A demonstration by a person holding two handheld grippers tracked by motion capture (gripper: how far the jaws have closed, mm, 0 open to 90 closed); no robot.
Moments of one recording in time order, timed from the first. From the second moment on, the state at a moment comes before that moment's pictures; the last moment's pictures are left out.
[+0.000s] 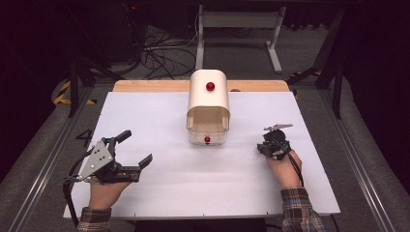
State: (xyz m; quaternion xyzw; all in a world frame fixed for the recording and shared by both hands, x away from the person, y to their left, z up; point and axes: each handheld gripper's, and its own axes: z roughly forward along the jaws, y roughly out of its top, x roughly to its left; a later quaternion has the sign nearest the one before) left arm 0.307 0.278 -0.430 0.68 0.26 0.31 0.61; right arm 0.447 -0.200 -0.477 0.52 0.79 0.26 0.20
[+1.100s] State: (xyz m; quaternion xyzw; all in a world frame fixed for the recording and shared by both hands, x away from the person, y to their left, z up) left arm 0.307 0.275 -0.431 0.68 0.26 0.31 0.61; right arm 0.443 -0.202 -0.469 0.52 0.78 0.29 0.21
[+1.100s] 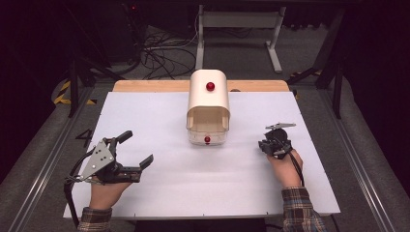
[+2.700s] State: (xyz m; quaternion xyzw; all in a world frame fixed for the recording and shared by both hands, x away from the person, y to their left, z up) left arm 0.307 0.271 -0.433 0.69 0.25 0.31 0.60; right arm 0.409 -0.191 -0.439 0.42 0.72 0.44 0.33
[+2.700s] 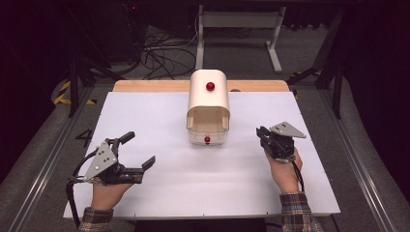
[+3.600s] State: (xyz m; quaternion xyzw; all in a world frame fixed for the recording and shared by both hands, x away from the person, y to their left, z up) left arm 0.306 0.273 -0.432 0.69 0.25 0.31 0.61; right arm 0.385 -0.178 -0.416 0.38 0.67 0.52 0.36
